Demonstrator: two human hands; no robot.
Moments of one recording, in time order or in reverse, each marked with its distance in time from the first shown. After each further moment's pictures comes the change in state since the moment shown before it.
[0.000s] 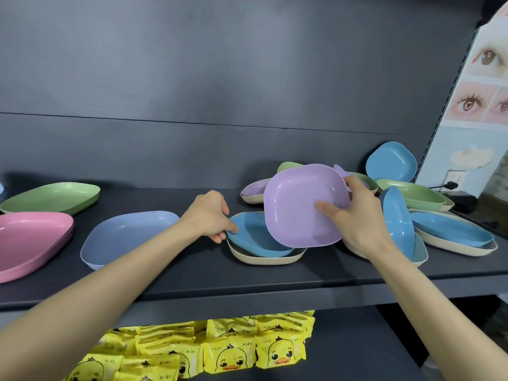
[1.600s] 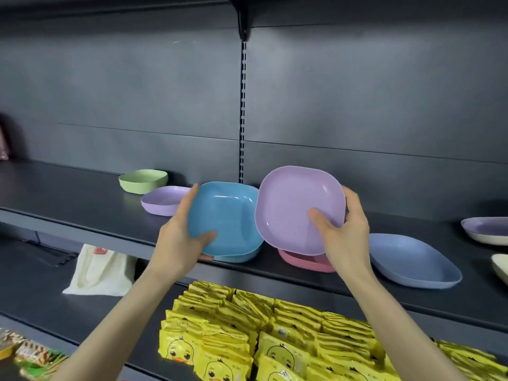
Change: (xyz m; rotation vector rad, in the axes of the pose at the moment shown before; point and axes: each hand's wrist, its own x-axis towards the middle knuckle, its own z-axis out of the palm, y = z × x) left_hand -0.228 -0.315 -0.299 -0.226 0.696 0.031; right_hand -0.158 -0.297 0.314 0.622 -0.160 -0.145
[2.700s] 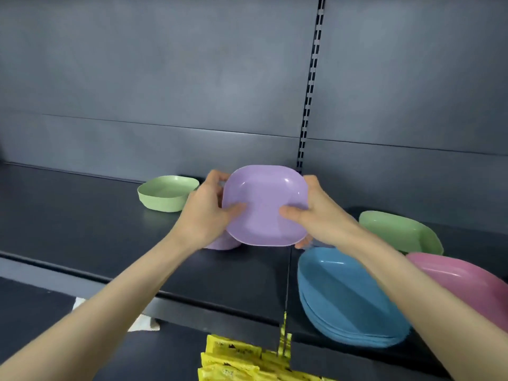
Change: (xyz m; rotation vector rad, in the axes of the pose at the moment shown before) left_hand 0.192 -0.110 -0.072 -0.054 -0.205 0.089; right_hand 0.090 0.011 0.233 -0.315 -0.611 0.217
